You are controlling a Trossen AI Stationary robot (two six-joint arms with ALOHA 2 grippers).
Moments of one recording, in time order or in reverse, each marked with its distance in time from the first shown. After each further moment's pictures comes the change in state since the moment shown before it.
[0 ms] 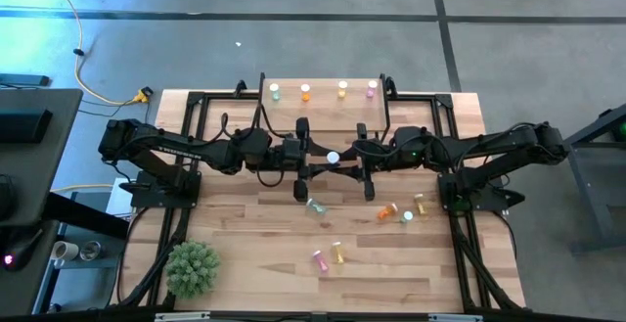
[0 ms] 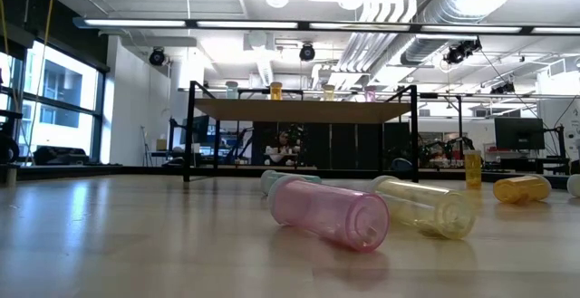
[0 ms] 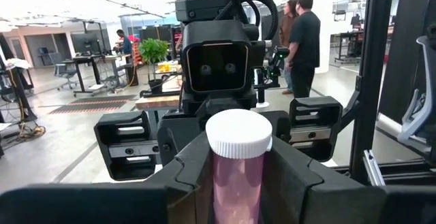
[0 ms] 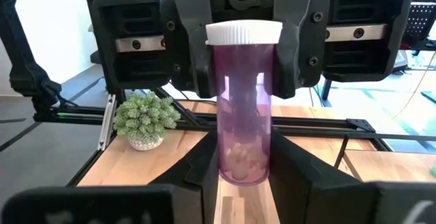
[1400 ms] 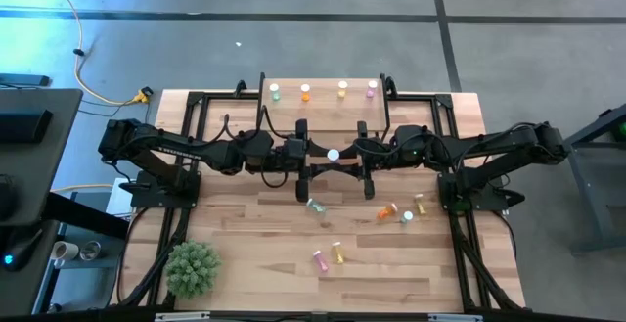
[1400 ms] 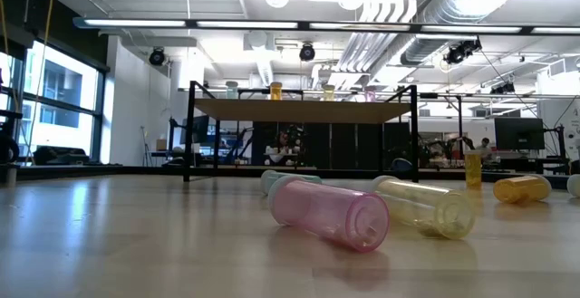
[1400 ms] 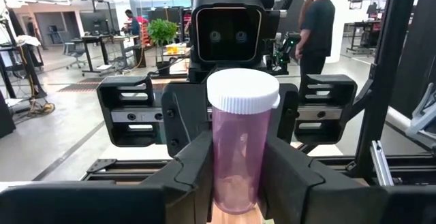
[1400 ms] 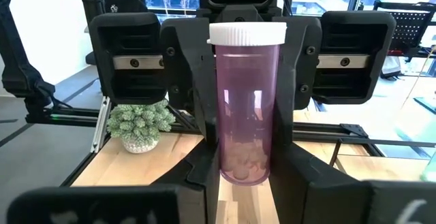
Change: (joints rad) left arm 0.002 0.000 0.000 -0.054 -0.055 -0.038; right arm 0.000 -0.002 0.000 0.009 0.002 -0.023
